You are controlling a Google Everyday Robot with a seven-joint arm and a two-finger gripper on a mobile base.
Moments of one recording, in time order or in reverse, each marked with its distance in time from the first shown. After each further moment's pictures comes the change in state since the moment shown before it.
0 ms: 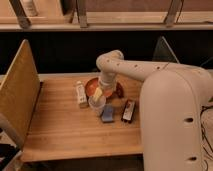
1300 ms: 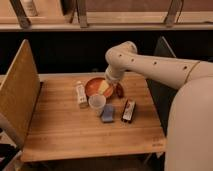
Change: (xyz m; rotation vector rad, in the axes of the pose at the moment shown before) arm 0.012 -0.015 -0.073 0.077 -0.156 -0.018
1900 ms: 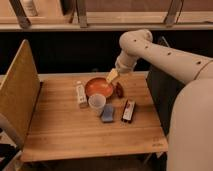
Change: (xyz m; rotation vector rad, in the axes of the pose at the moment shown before) arm -0.001 -0.051 -0.045 -0.014 -0.027 0.131
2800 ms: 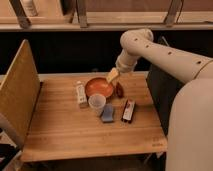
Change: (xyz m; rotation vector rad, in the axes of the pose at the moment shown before) arm -0.002 -0.010 -0.003 -0.028 0.012 0.051
